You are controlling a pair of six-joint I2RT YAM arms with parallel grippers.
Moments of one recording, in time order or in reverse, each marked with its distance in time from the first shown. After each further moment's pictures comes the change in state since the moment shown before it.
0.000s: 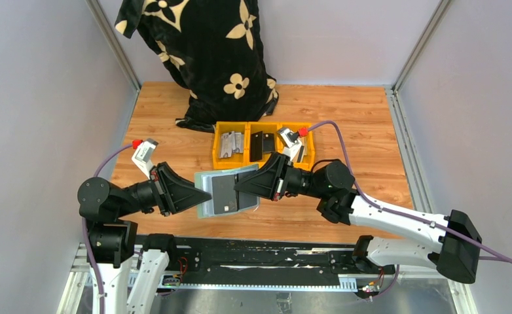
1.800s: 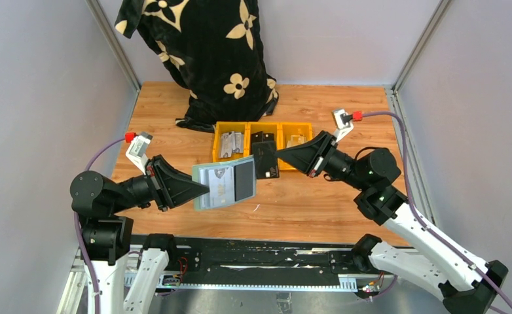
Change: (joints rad) left arm 0.000 0.066 0.098 -0.046 -0.030 0.106; right arm -0.280 -0.297 0.045 -0.447 0.019 -0.109
